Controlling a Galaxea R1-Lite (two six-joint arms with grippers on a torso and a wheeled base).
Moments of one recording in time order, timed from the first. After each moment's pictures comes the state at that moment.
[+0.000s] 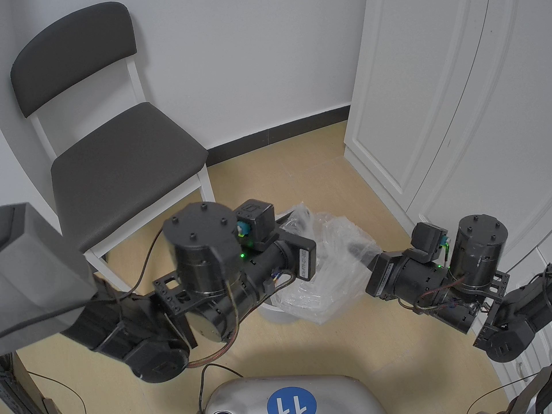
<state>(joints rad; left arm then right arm) -0.84 1.95 -0.78 -1.18 0.24 -0.06 0.69 1.74 -0.49 -1.13 -0.08 0.43</state>
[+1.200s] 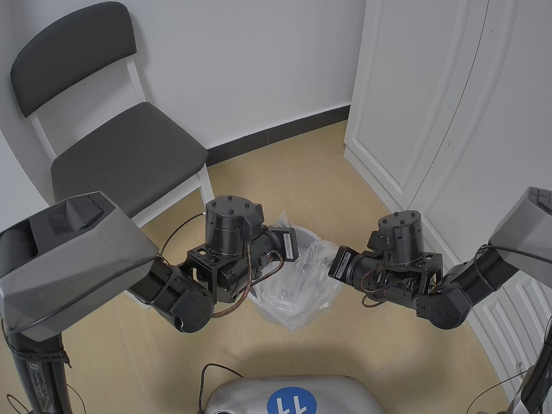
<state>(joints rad) -0.66 2.20 -1.03 -0.97 0.12 -0.31 0.61 2.05 -0.82 -0.81 -0.04 0.78</state>
